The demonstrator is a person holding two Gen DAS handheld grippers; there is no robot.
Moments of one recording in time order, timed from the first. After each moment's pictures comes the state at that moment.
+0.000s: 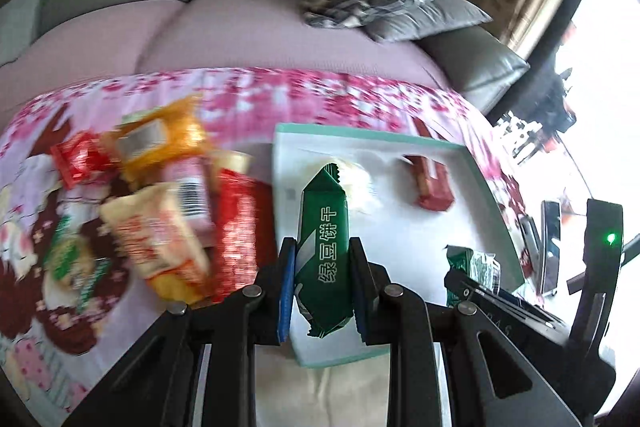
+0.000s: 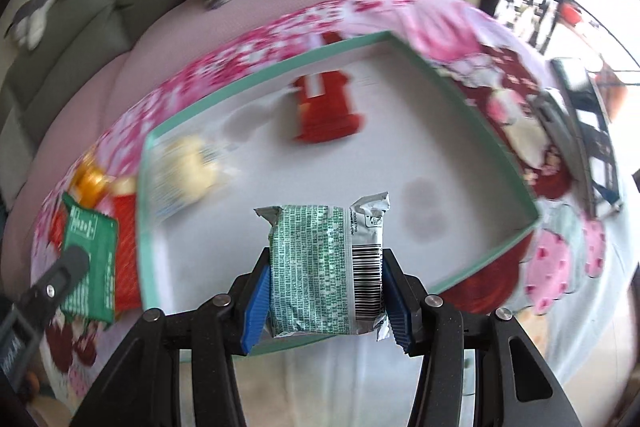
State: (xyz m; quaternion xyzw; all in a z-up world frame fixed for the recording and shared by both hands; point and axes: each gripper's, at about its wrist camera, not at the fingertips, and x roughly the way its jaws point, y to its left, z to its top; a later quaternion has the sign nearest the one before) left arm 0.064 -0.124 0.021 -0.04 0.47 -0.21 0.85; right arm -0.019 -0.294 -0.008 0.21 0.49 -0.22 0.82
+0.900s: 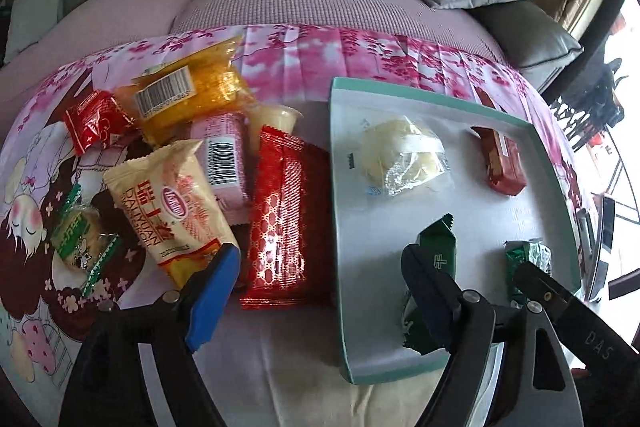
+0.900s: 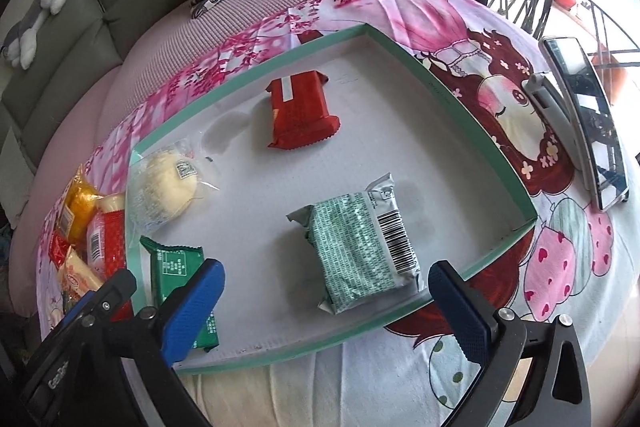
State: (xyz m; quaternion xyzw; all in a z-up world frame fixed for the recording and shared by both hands) left arm 0.079 -0.112 -0.020 -0.02 0.52 -0.12 0.84; right arm -0.018 -0.308 -0.016 0.23 0.49 -0.21 0.82
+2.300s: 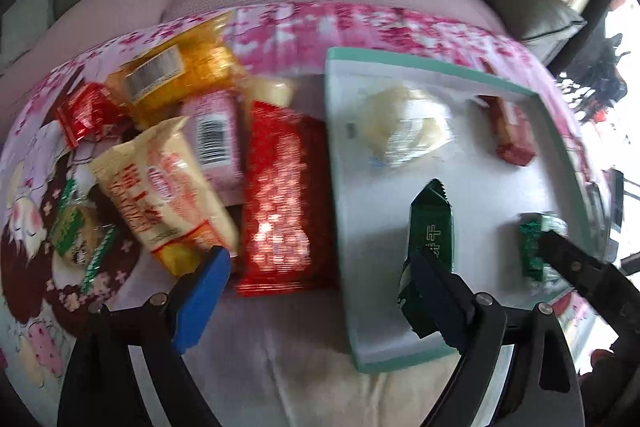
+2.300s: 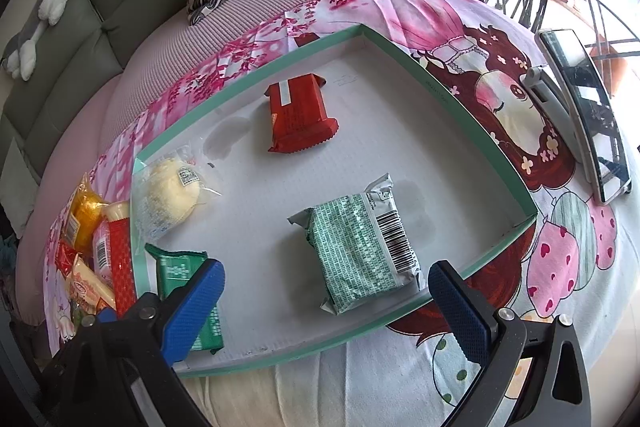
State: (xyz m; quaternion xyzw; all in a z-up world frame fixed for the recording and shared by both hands) left arm 0.077 -0.121 -0.038 0.03 0.55 -0.11 0.82; right arm -0.019 -0.311 -0.015 0.25 0.48 -0.21 0.82
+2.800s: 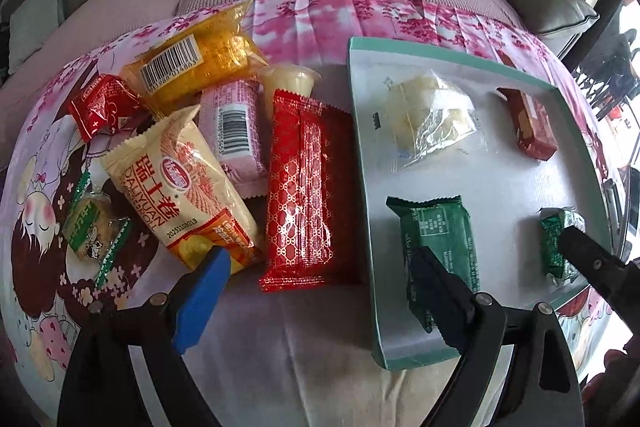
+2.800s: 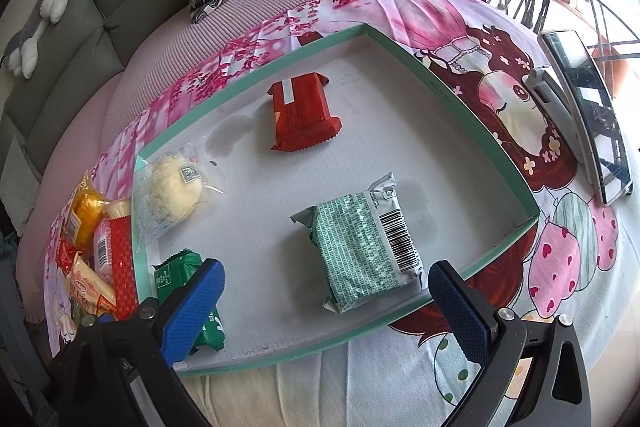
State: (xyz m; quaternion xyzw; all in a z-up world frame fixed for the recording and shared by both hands) left arm 0.074 -0.119 -0.040 0.03 0.56 -0.10 0.82; right arm -0.018 -0.308 -0.015 0.24 0.48 -0.20 0.82
